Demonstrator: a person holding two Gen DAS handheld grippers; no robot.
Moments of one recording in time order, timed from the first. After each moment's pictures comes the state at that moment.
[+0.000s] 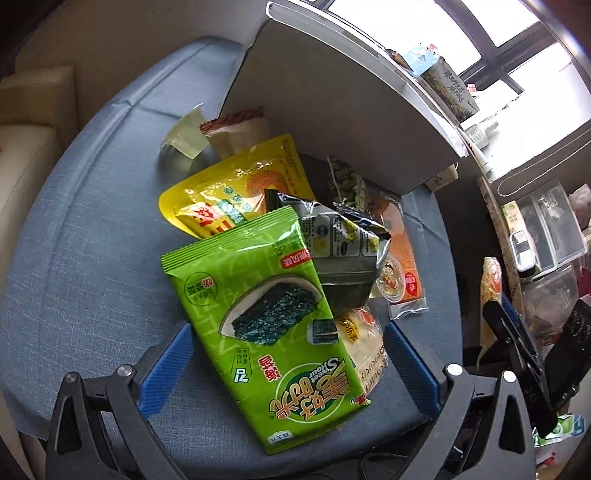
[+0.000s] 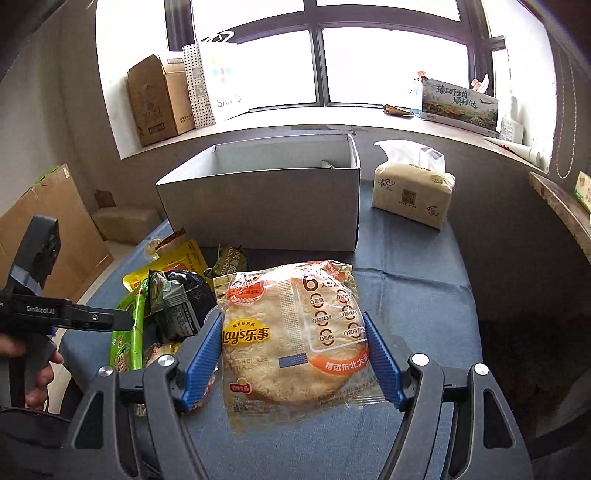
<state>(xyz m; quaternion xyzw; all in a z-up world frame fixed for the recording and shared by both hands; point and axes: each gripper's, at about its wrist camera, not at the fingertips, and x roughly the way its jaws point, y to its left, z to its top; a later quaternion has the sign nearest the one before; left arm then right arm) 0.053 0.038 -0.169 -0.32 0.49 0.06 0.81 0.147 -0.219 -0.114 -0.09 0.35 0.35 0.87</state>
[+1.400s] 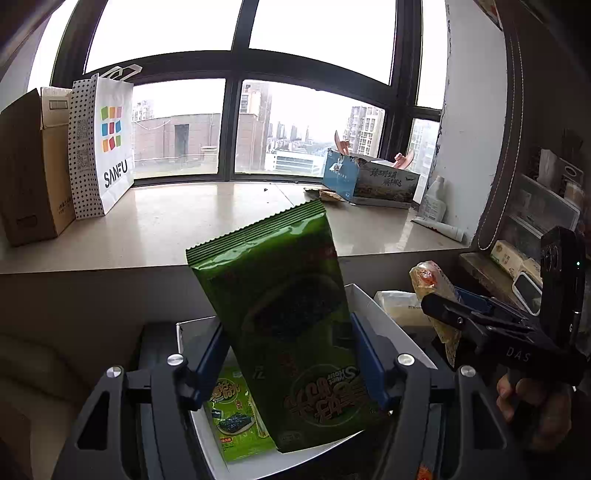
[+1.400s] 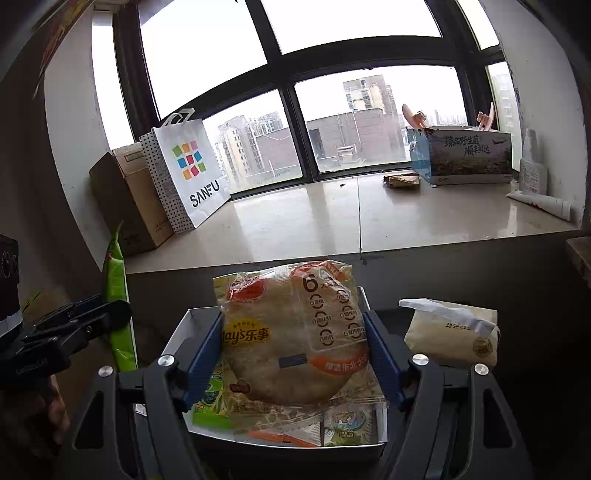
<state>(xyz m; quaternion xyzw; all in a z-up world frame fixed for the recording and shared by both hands) 0.243 0.119 0.029 -0.09 0.28 0.04 0.96 0.333 -0.103 -0.010 0.03 0.29 0.34 0.90</state>
